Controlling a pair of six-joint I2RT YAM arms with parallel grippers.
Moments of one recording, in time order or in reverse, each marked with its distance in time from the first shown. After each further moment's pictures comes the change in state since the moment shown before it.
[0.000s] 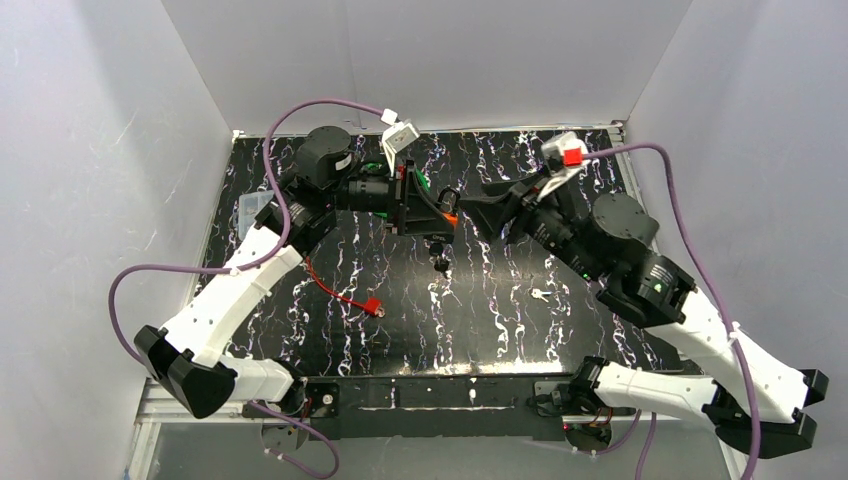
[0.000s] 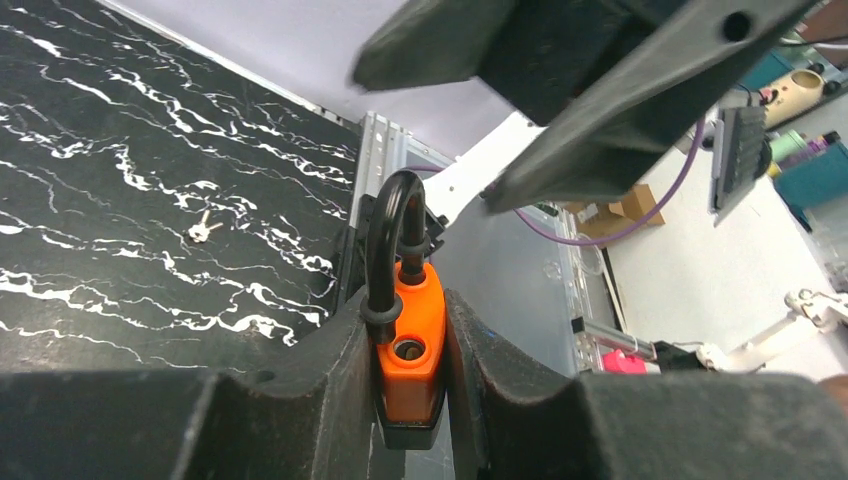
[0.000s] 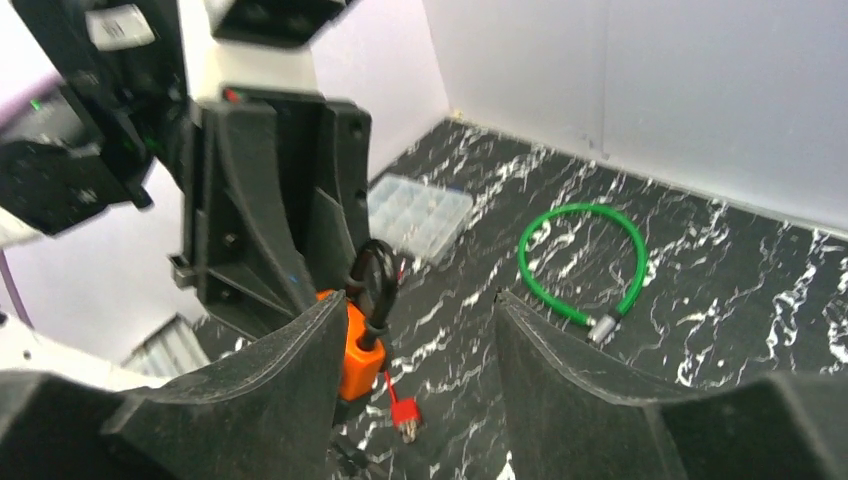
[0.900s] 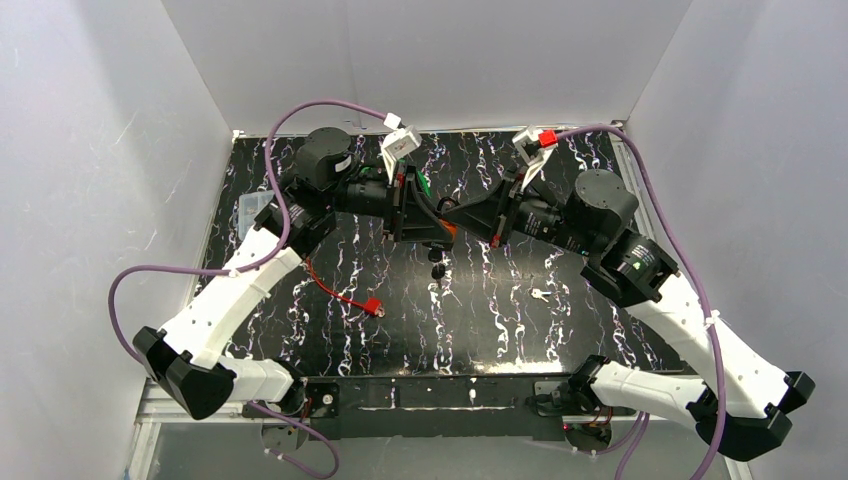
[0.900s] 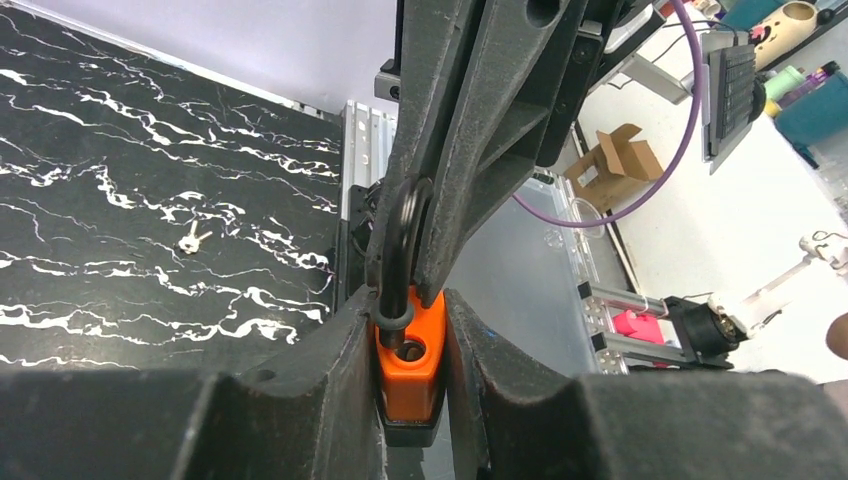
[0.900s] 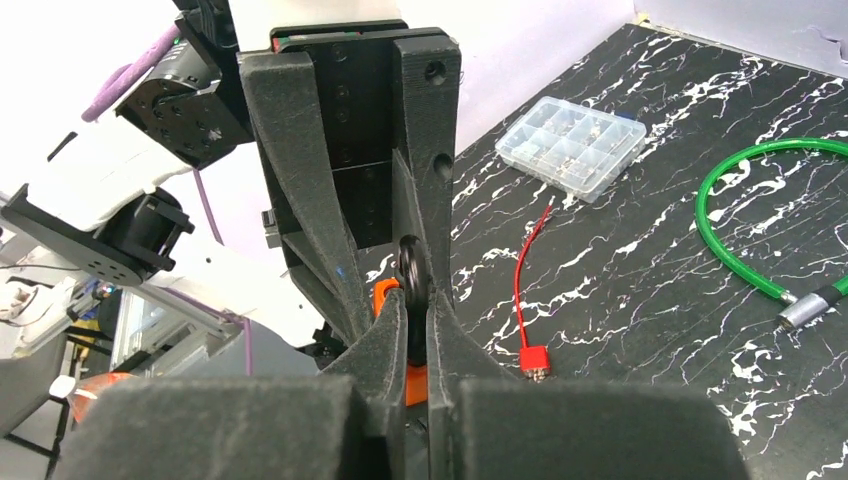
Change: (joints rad) left arm -0.010 -0.009 -0.004 0.003 0.085 0.078; right arm -0.182 0.089 0.012 -0.001 -0.520 0.221
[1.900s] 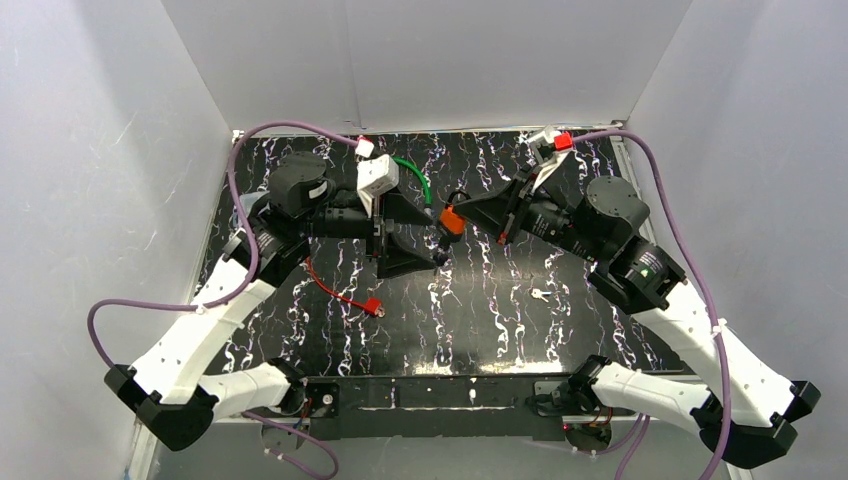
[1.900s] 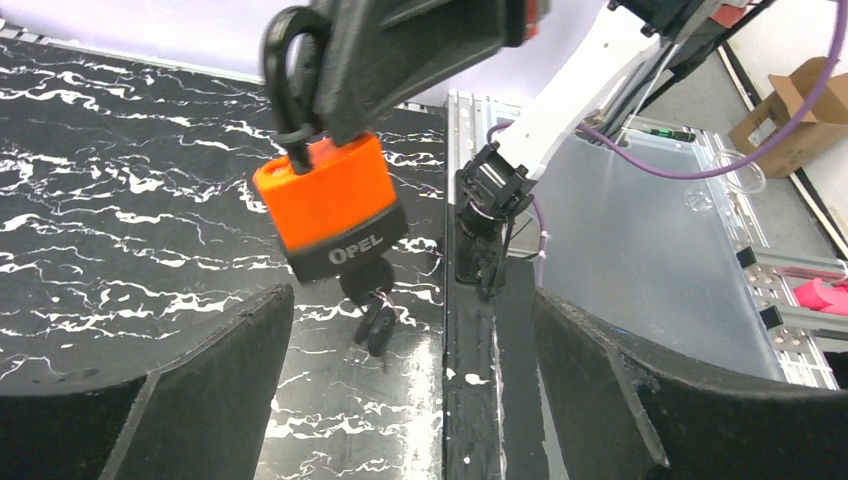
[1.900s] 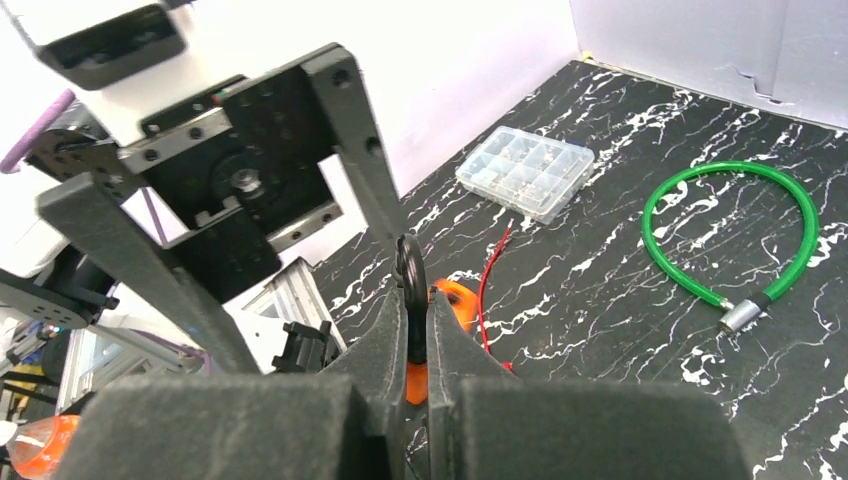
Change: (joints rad) left arm -0.011 -0.178 -0.079 -0.134 -0.146 0.353; right arm -0.006 -0.047 -0.034 0.019 0.091 -0.032
